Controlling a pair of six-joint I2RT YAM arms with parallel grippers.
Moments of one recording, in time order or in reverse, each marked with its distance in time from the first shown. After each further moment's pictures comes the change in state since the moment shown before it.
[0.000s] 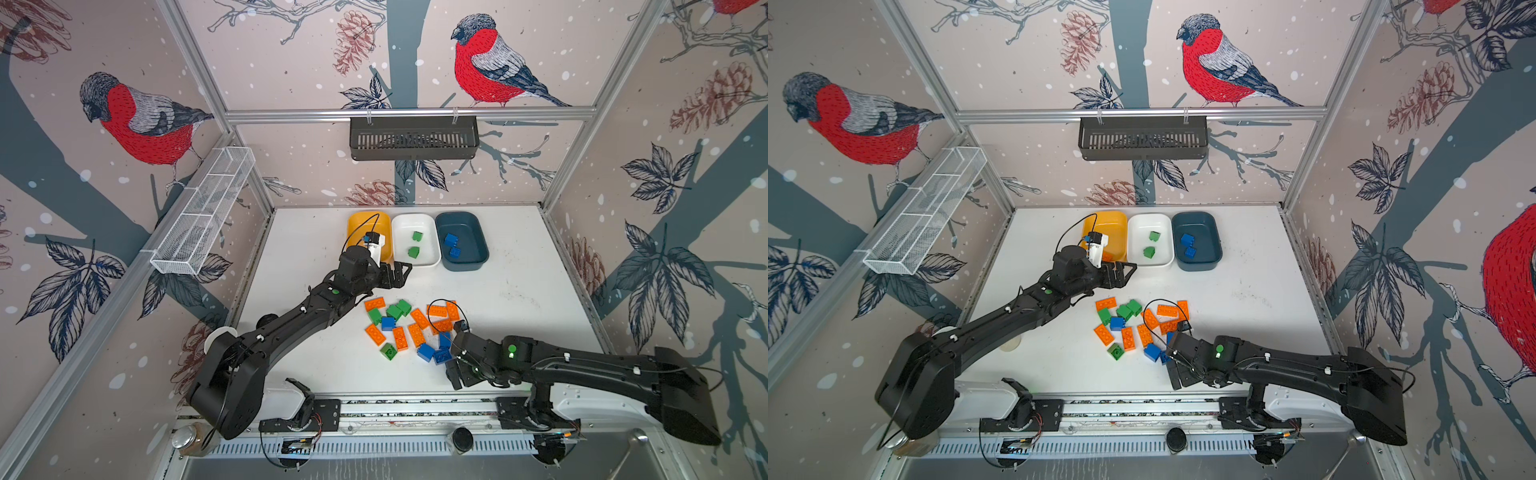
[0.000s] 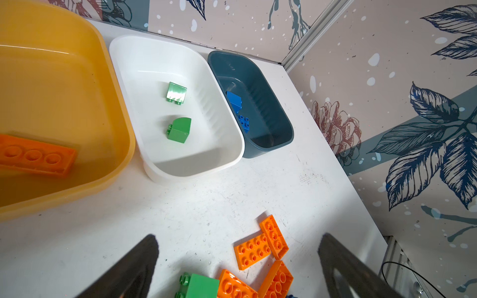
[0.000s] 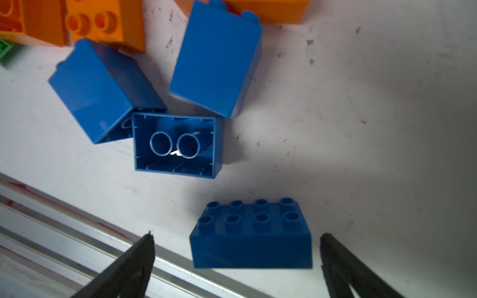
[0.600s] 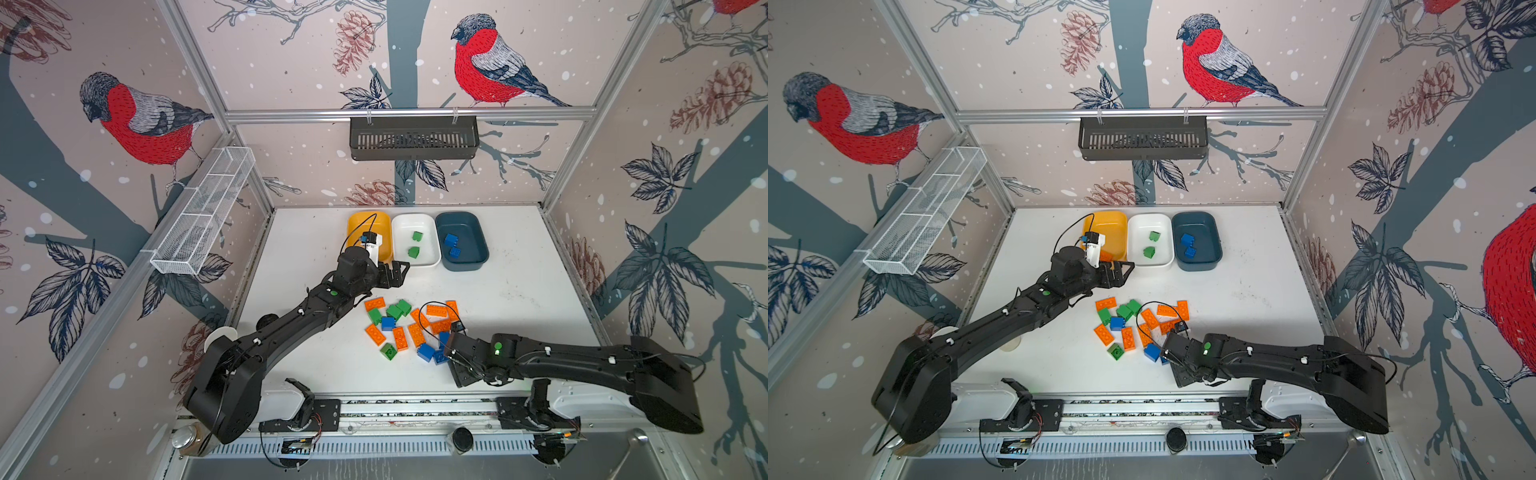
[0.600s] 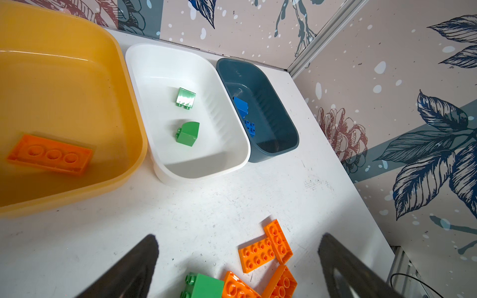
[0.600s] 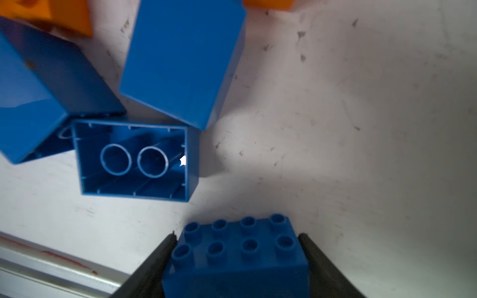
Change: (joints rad) left arm 0.000 -0.020 -0.005 -0.006 -0.029 -0.007; right arm -0.003 0.131 0.022 0.009 0.033 -0.029
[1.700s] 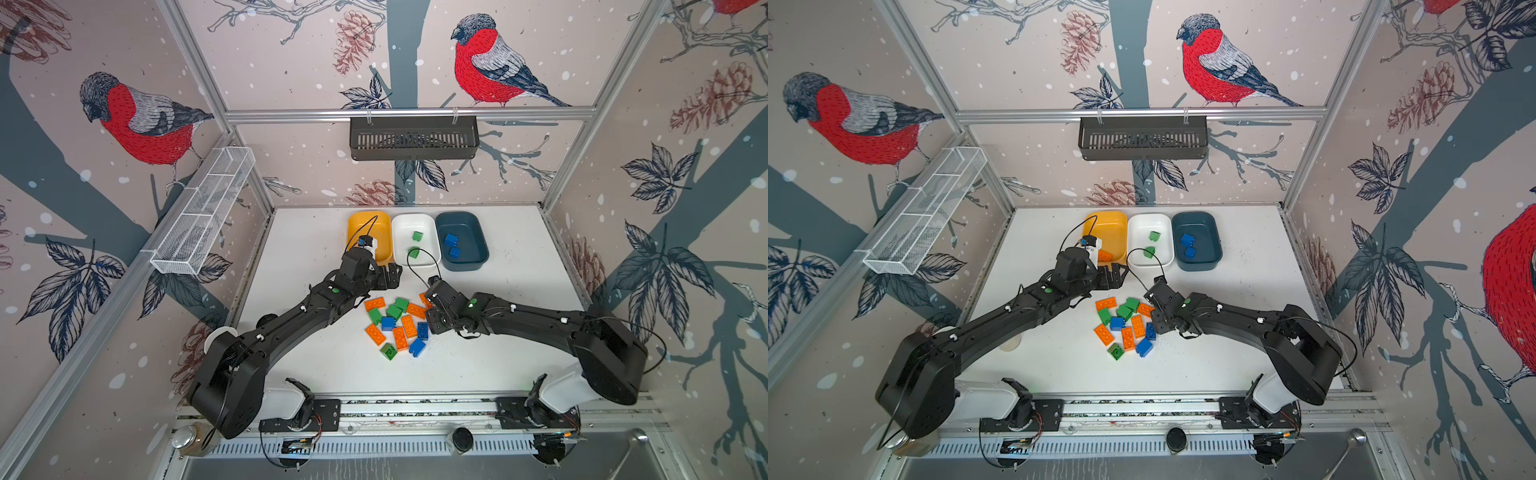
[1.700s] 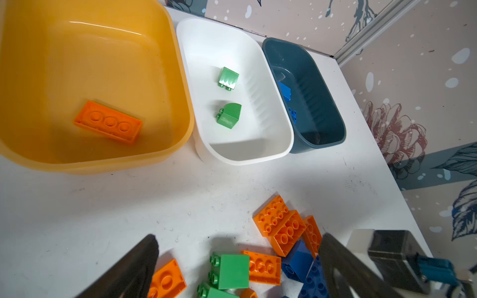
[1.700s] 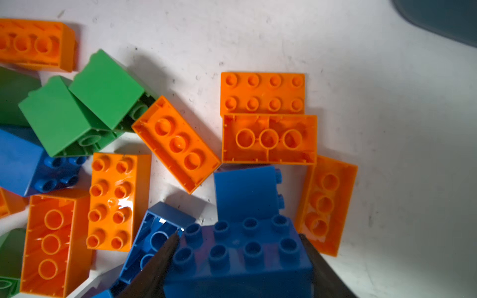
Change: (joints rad) left arm 0.005 0.026 0.028 -0.143 -0.135 -0.010; right arm -0.292 0.300 0.312 0.241 0.059 -0.345
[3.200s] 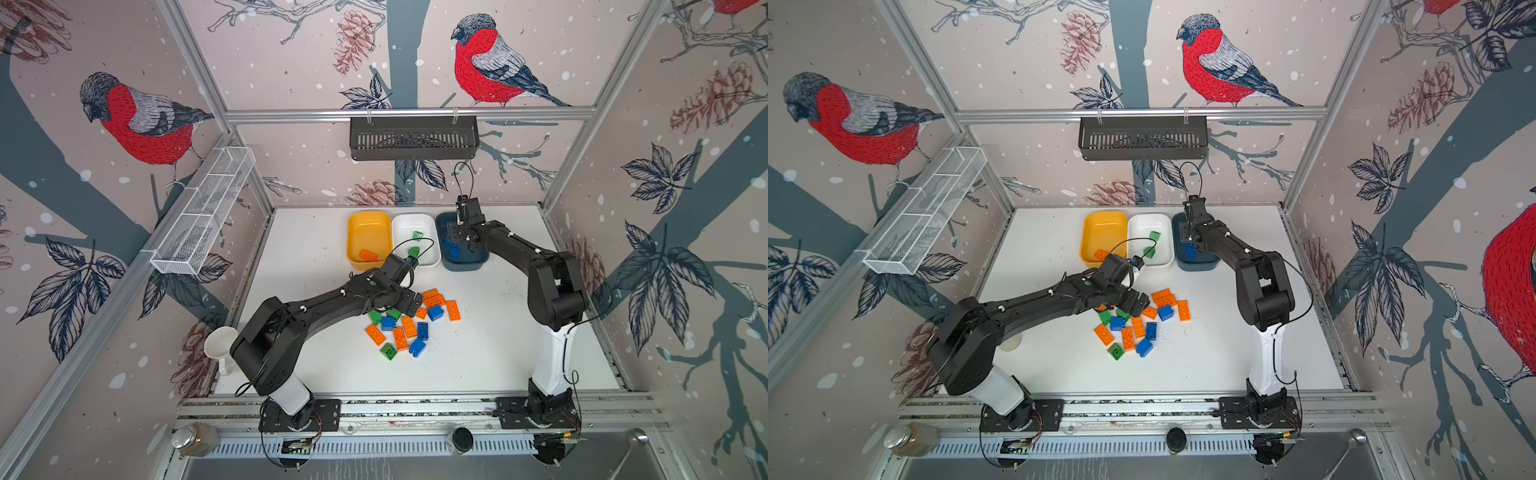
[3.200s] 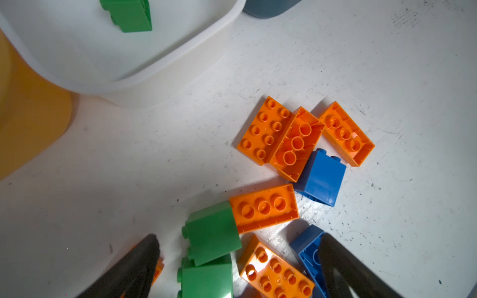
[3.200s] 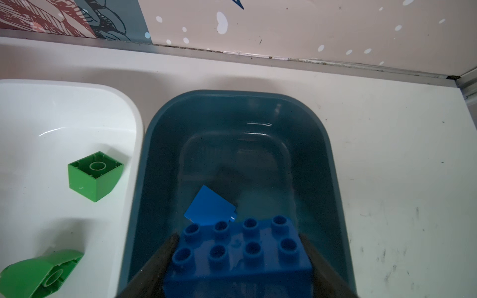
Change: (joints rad) left arm -0.196 0.292 0.214 -0.296 0.008 0.383; right arm -0.534 0.524 0.711 0.134 0.053 -0.309
